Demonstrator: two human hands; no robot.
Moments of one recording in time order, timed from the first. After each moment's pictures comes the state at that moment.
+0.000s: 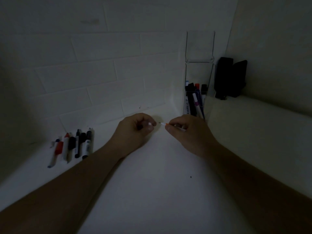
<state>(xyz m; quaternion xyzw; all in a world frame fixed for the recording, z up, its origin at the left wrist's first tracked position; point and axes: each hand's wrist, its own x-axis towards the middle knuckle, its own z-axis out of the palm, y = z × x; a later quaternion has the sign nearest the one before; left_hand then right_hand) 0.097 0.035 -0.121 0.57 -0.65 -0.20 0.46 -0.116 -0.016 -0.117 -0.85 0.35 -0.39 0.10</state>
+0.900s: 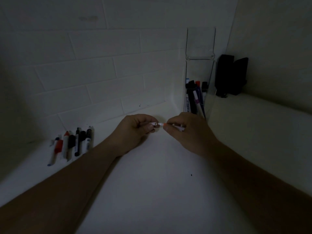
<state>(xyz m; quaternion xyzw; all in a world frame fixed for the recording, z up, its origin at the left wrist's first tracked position) 0.101 0.033 -0.124 0.51 -0.67 -0.29 0.45 -0.115 -0.019 -0.120 -0.88 0.32 -0.36 0.05</state>
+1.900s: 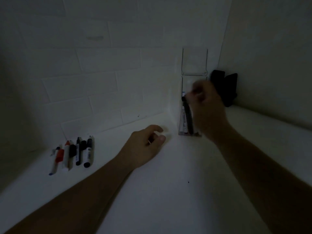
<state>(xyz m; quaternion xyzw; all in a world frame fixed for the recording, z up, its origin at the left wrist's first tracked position) 0.068 0.050 -0.121 0.57 -0.72 -0.13 0.39 -0.131 -0.014 -0.037 -0.73 0.36 -0.56 0.13</state>
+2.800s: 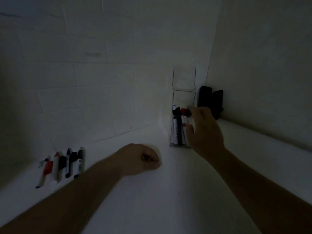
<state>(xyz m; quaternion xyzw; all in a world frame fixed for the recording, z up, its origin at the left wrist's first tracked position) 0.076 0.048 -0.100 0.57 -0.78 -0.16 0.20 -0.169 -0.031 -0.075 -0.77 0.45 -0.42 -0.14</state>
